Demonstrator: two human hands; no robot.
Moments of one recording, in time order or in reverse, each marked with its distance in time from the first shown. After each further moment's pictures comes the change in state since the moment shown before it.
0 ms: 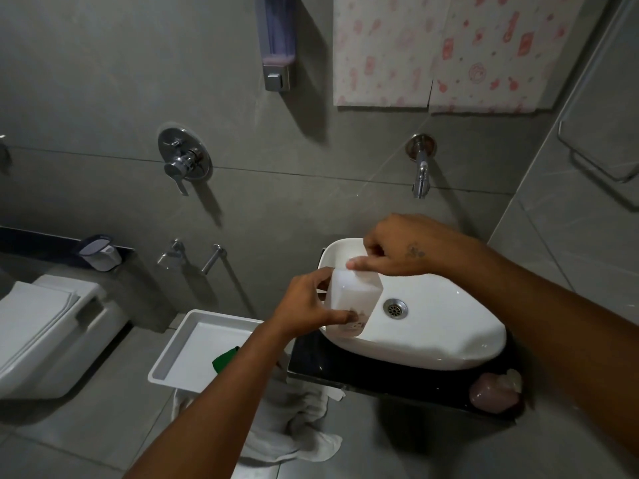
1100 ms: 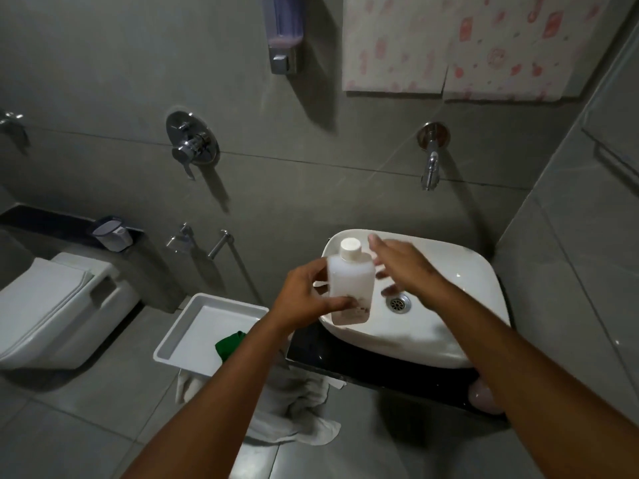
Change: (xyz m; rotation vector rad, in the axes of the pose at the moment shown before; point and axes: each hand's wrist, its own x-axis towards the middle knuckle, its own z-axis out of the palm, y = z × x) left_hand -0.003 -0.002 0.012 -0.135 0.088 -0.039; right_hand -0.016 -0.002 0.070 1.065 0.024 0.666
